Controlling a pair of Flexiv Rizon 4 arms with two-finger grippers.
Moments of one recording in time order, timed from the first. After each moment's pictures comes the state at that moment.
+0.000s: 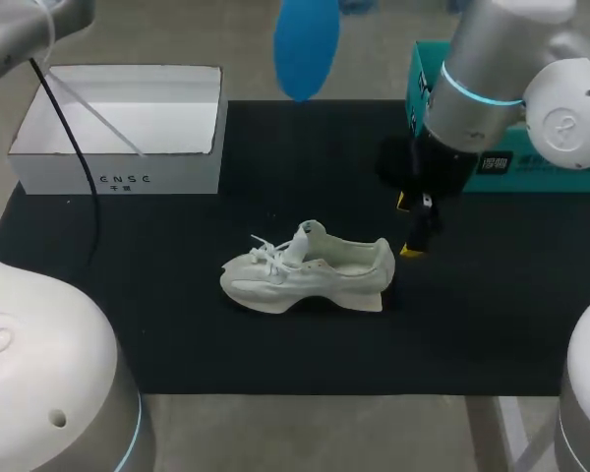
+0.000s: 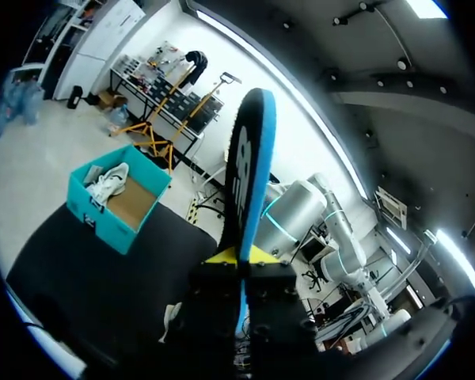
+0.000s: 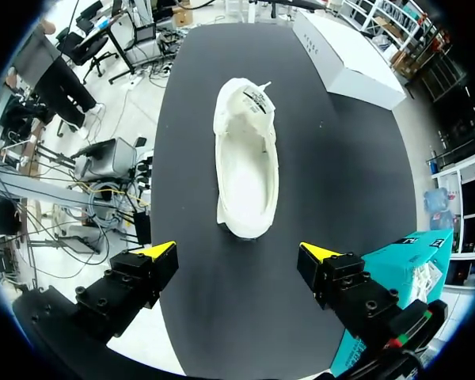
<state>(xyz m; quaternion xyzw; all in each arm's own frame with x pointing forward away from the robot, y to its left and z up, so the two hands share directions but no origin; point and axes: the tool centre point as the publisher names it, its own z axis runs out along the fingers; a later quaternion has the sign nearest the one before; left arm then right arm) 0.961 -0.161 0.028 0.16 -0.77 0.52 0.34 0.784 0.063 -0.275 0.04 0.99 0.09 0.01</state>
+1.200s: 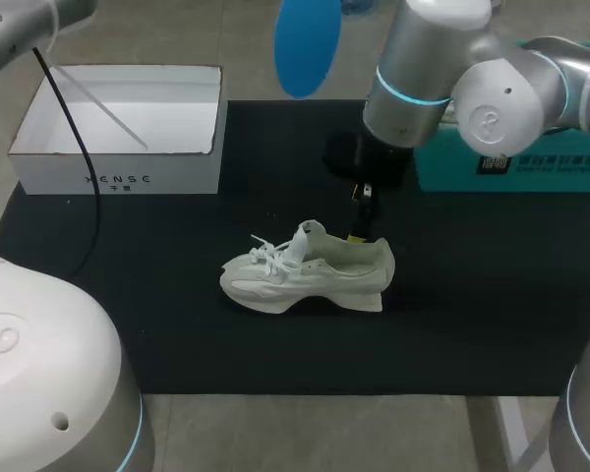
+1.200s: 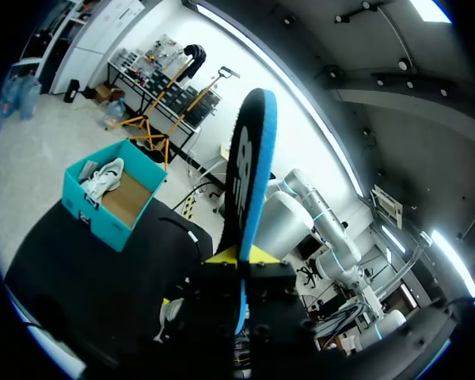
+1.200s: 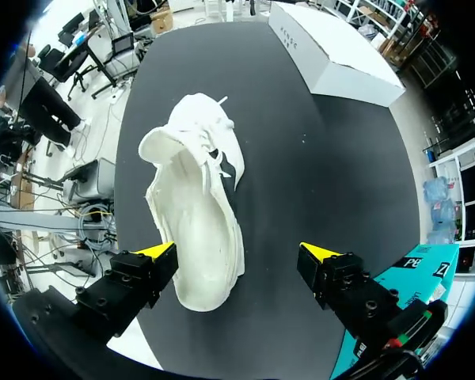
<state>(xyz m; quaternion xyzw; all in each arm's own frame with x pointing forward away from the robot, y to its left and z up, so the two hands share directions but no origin) 0.961 -0.167 0.031 0.15 -0.77 0.51 0.35 0.840 0.131 -0.318 0.08 0.99 0.10 0.01</state>
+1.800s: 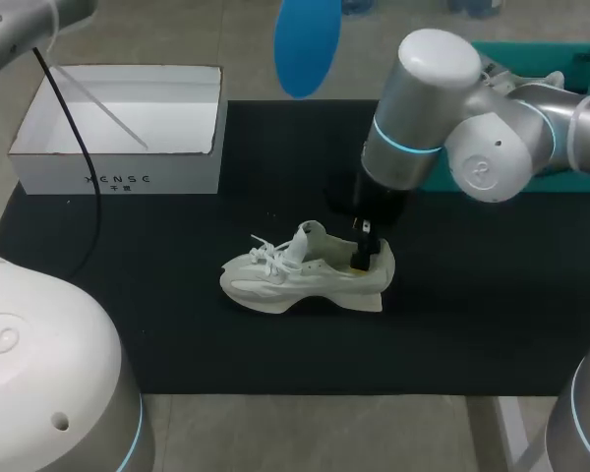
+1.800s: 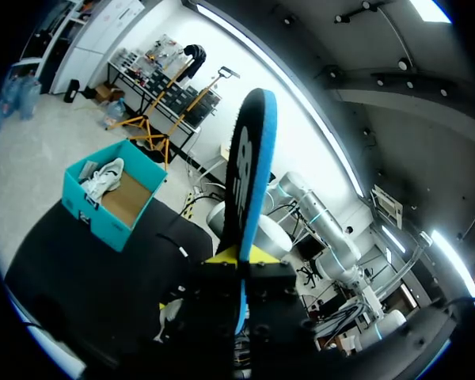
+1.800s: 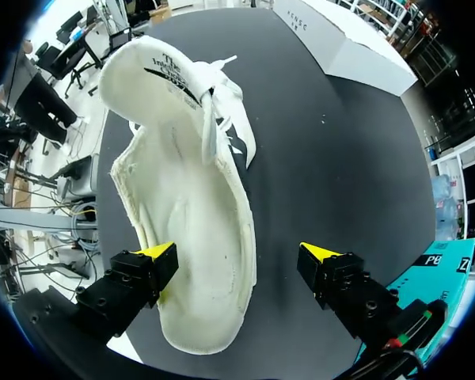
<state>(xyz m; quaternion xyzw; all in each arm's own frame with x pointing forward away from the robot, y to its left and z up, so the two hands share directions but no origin) 0.961 -0.167 0.031 0.15 -0.77 0.51 0.35 0.830 0.125 -0.376 0.08 0.99 0.09 0.01</state>
